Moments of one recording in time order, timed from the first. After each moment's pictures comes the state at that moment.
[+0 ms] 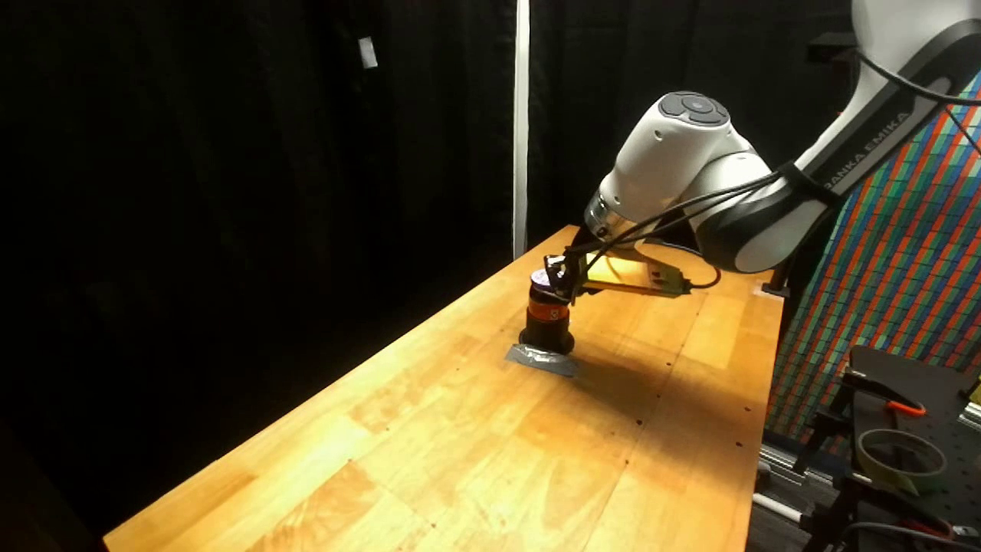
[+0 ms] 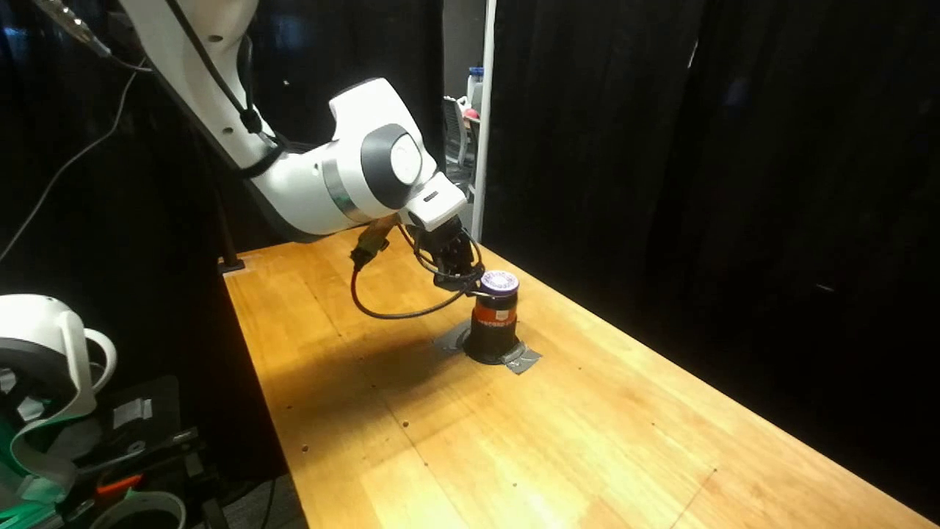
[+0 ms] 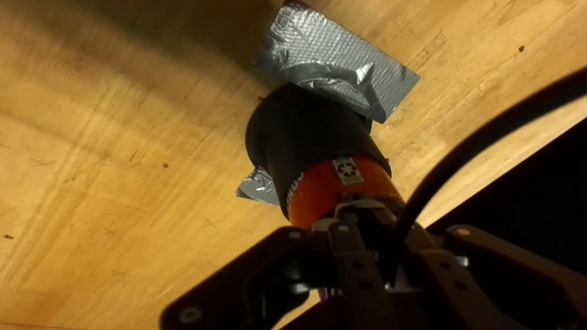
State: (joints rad) arm 0.59 0.38 -0.40 -2.21 -0.62 2.99 1.62
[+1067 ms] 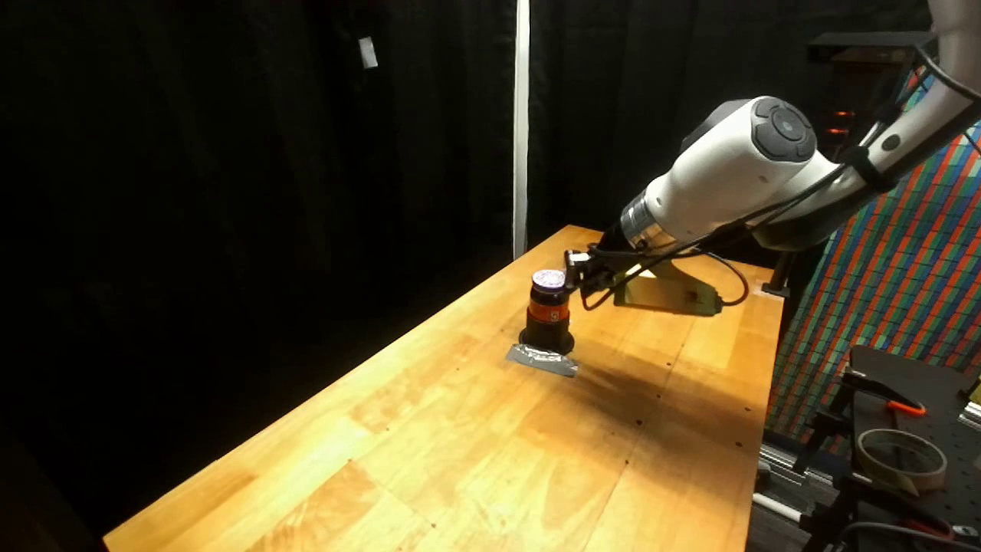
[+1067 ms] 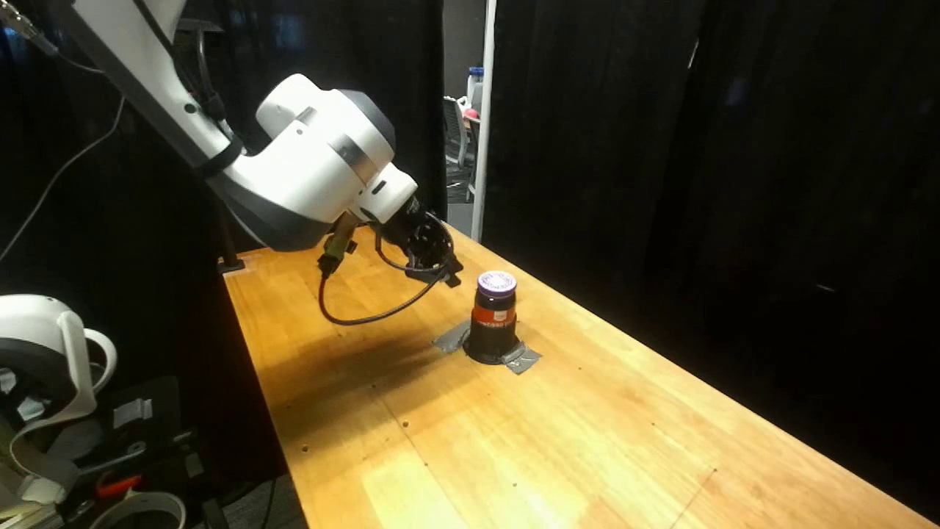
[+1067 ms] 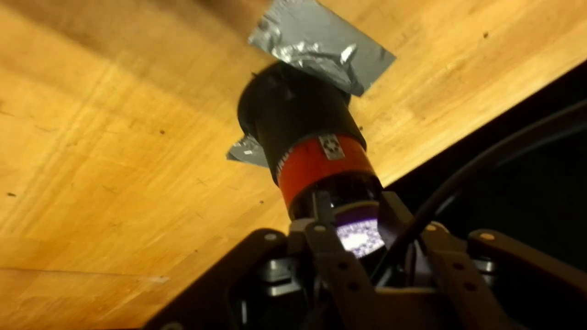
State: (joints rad) arm 1.10 0.37 -0.91 -2.28 -1.30 3.07 2.30
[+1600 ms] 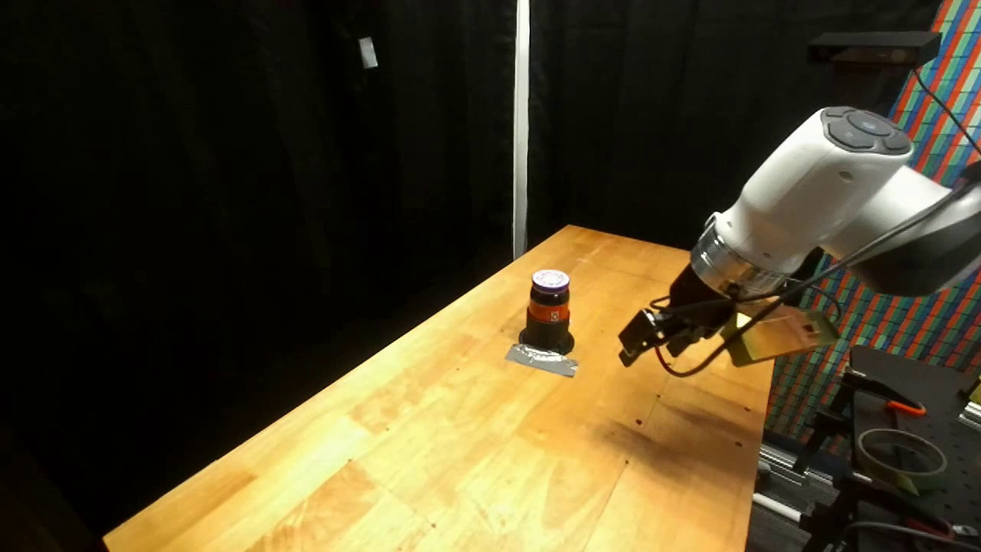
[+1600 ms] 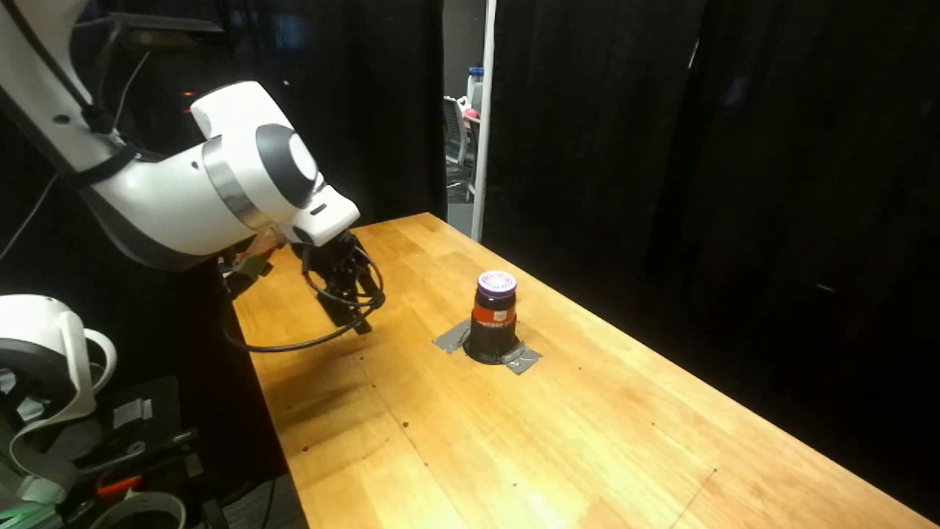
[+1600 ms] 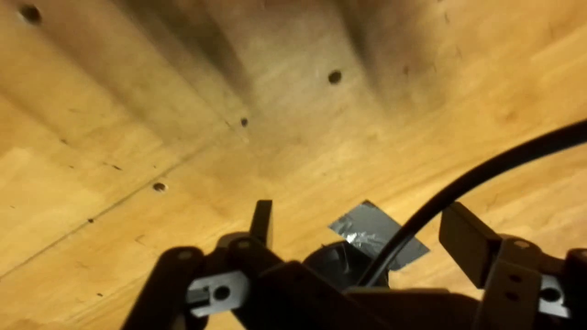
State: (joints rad) arm 0.75 0.11 -0.44 -2.58 -1.00 2.97 1.79
